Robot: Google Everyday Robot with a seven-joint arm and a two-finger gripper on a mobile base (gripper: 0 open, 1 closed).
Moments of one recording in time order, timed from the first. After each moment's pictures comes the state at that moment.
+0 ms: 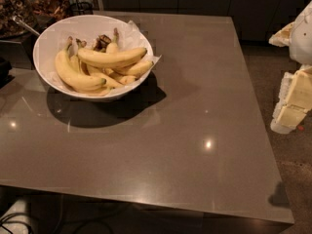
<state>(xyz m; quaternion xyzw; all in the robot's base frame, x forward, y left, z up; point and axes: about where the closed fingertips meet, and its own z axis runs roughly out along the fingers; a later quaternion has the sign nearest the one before) 0.438 -0.217 0.976 -0.60 0.78 -0.03 0.16</state>
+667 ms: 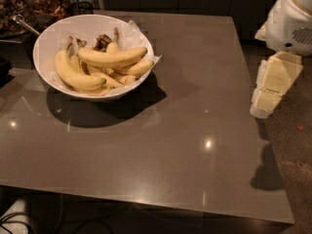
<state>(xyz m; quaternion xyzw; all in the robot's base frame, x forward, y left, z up) 0.463 -0.206 0.976 -0.59 0.80 -0.04 0.13</state>
